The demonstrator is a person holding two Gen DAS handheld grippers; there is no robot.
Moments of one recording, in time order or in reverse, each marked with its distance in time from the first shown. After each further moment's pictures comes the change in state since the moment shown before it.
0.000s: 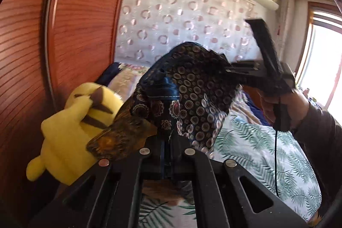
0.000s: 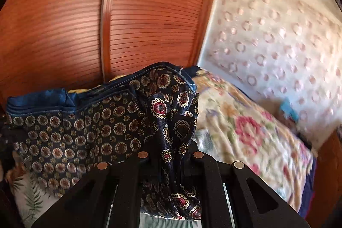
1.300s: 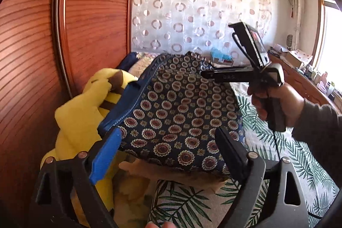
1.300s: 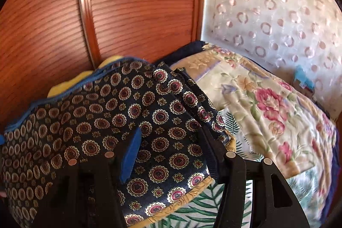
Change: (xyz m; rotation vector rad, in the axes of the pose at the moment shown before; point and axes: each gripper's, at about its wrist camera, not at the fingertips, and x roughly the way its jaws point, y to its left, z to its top) left arm 0.020 0.011 -0.032 0.069 0.046 0.133; right arm 0.140 -0.011 -0.033 0.251 0.046 0.054
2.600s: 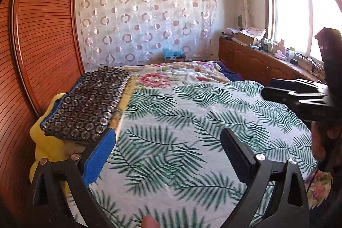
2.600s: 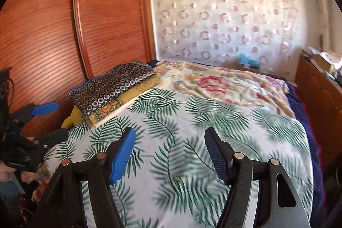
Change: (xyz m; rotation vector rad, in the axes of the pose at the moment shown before) left arm -0.112 -0.181 -0.040 0.249 -0.021 -0.200; right arm -0.426 0.063 -0.261 0.244 -0.204 -0.224
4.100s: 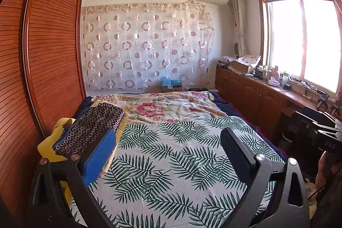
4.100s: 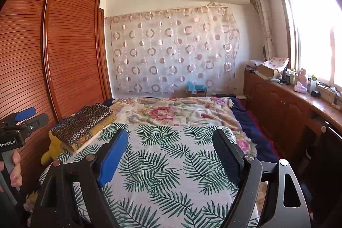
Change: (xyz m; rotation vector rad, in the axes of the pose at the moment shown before) left arm -0.096 -0.042 0.055 -0.040 -0.182 0.007; right arm -0.143 0.038 -0.041 0.104 -0.211 -0.273
